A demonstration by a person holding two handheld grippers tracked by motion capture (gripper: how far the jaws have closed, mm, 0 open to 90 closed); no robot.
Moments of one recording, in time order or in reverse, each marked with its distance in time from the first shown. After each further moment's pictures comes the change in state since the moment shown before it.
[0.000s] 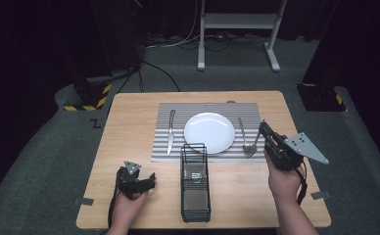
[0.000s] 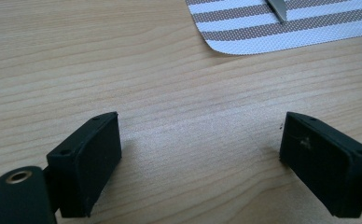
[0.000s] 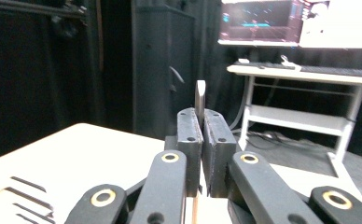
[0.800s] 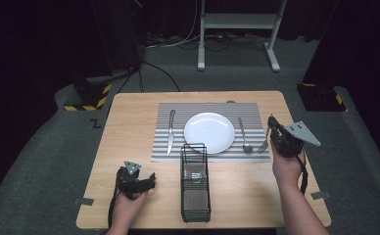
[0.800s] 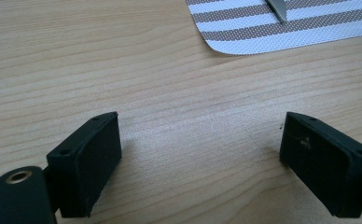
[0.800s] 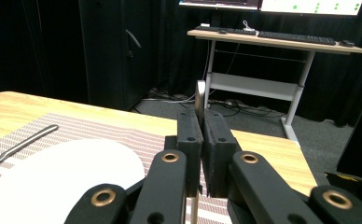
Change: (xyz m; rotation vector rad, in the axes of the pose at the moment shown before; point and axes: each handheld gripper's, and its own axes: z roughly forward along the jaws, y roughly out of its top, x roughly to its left) left arm 0.000 0.000 0.000 0.000 0.000 0.000; right arm -0.049 -0.033 0.047 0.130 -0.150 -0.027
